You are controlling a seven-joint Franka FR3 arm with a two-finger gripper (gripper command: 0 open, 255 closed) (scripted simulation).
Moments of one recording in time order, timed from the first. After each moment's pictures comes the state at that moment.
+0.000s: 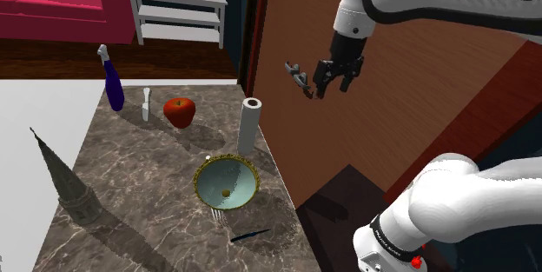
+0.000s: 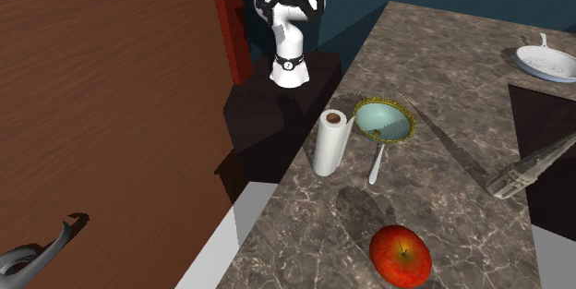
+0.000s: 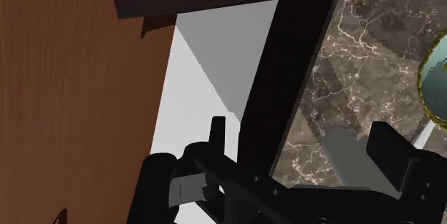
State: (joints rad) arm 0.03 -0.63 0.06 -2.32 0.00 1.62 0.23
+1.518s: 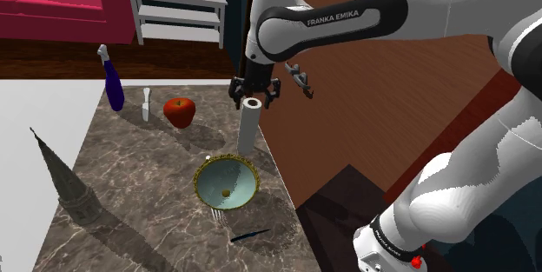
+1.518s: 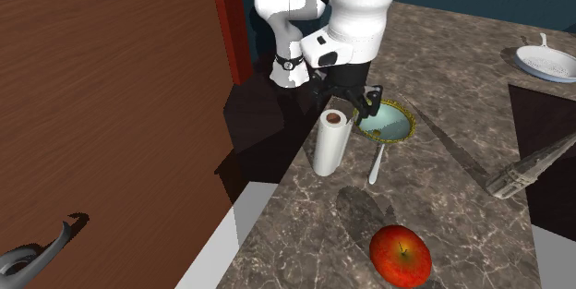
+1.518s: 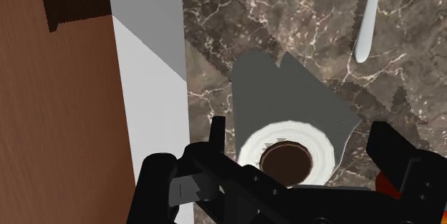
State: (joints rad) arm 0.05 -0.06 0.24 -2.10 0.05 2.04 0.68
